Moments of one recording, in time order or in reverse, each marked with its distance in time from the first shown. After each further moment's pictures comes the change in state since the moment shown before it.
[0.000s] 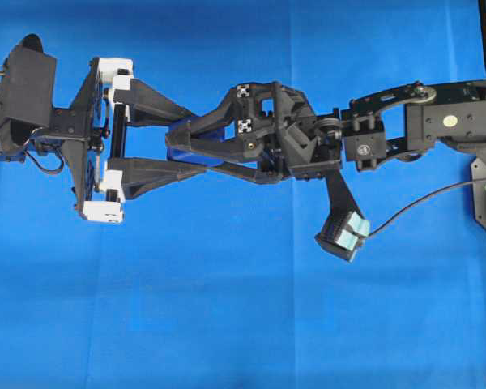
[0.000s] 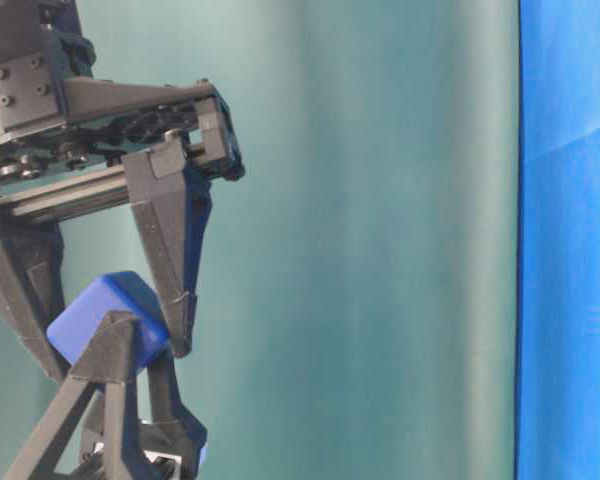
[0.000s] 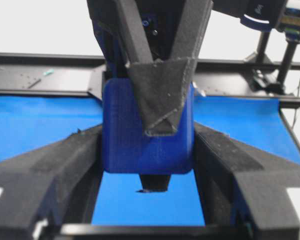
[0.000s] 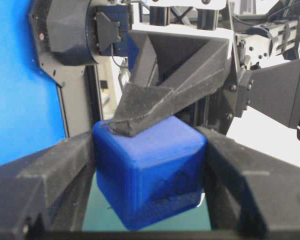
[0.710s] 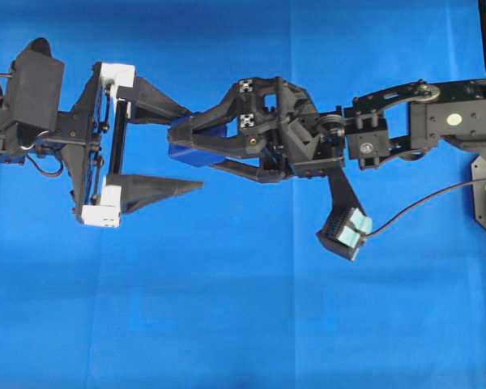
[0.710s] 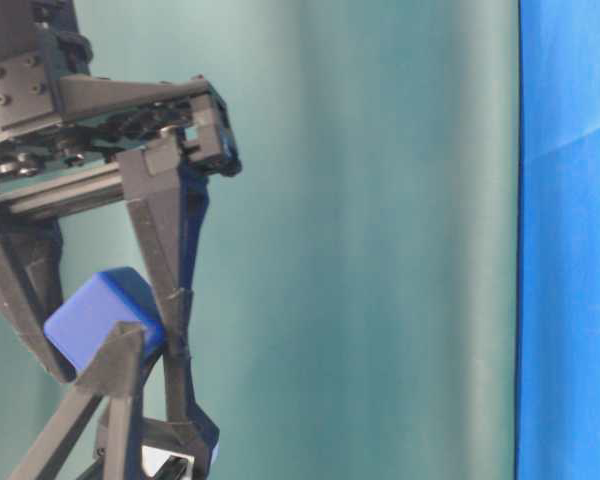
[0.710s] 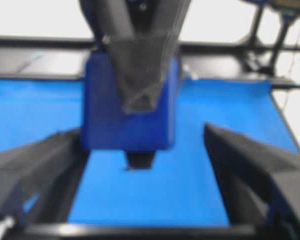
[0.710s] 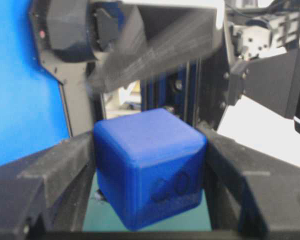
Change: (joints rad) left arm -0.009 0.000 0.000 0.002 -0.002 -0.005; right arm 0.000 -0.009 0.000 0.002 0.014 0.020
